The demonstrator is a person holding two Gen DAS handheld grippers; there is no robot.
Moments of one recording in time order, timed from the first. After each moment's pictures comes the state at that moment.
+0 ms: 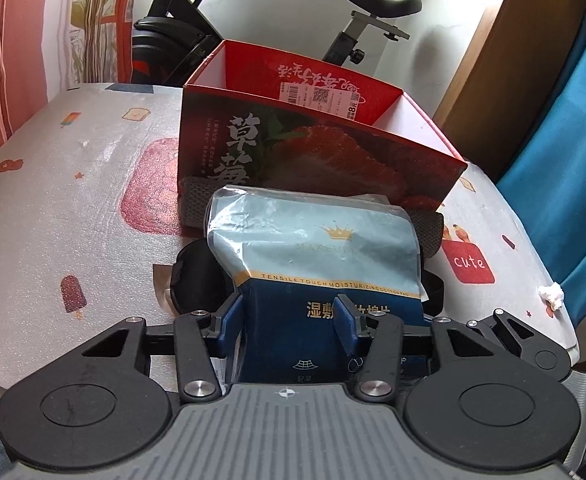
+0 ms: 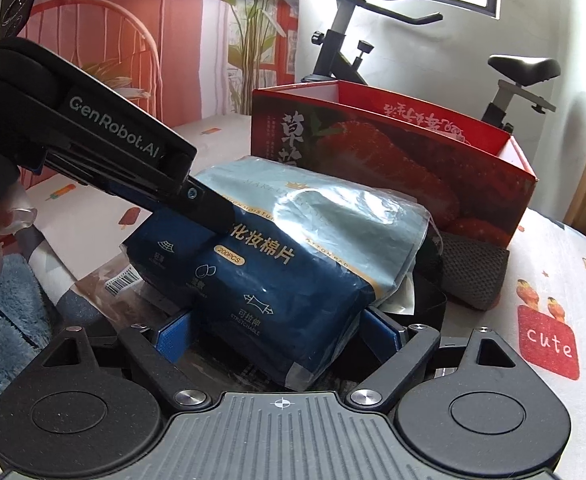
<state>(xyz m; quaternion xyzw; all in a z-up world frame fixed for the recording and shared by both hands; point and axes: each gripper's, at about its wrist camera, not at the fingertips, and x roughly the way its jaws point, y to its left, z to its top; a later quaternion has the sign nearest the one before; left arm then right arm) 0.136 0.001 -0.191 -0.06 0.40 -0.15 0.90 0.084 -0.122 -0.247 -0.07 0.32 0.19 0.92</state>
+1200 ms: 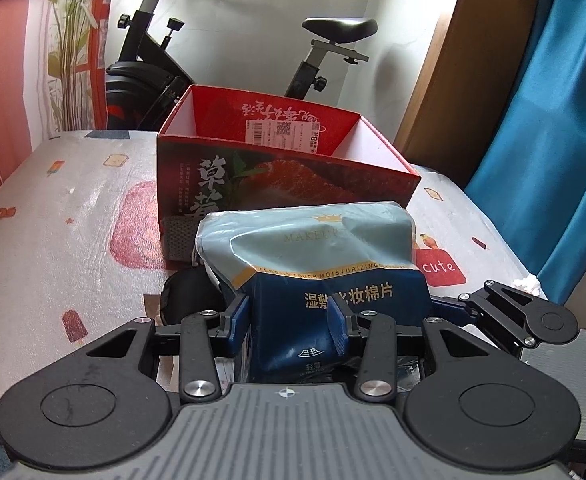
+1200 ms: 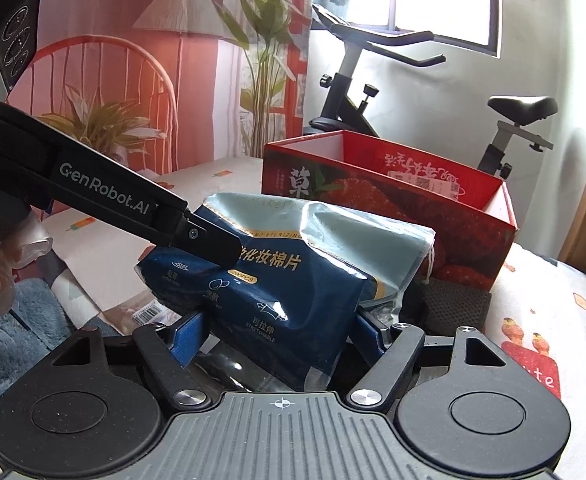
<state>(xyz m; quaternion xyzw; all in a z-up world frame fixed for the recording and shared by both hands) 0.109 -0.001 -0.170 -0.03 0.35 -0.19 0.92 0.058 -0.134 -0.214 -0.07 0.27 0.21 0.94</state>
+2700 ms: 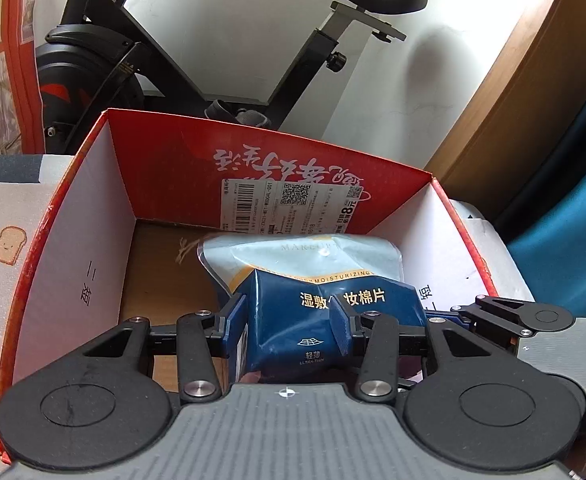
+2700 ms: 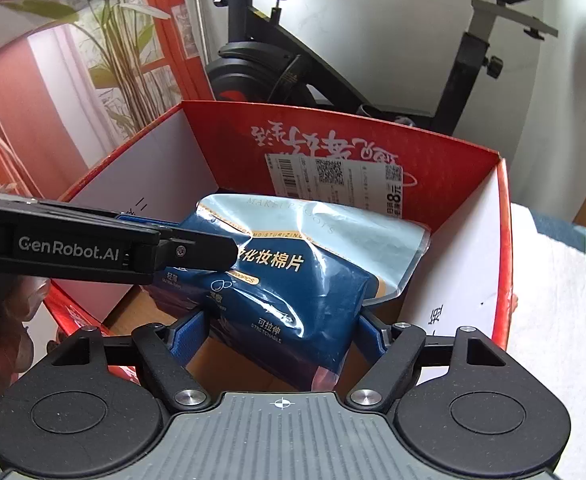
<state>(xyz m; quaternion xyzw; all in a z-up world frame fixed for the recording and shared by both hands) 0.387 -0.063 -0.179 -0.06 0.42 -0.22 0.88 0.366 -0.204 -0.212 0.03 0.44 0.17 0.88</state>
